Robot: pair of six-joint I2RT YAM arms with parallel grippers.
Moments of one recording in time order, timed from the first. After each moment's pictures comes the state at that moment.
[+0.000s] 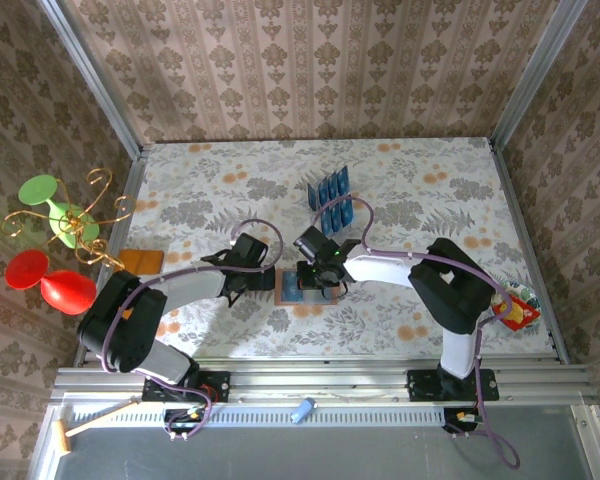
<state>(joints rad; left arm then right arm) -0.62 1.48 0.65 -0.29 -0.21 -0.49 0.81 1.87 1.12 -0.35 -0.06 0.74</state>
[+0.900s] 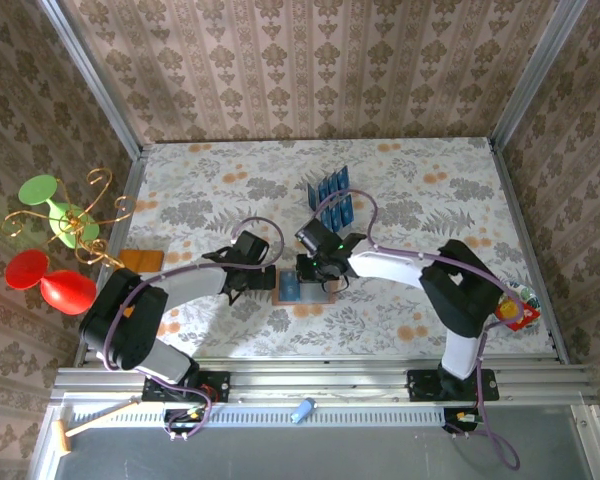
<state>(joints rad) -0.62 1.49 0.69 -0.35 -0.20 -0.48 0.78 1.78 1.14 -0.38 -0.08 0.71</state>
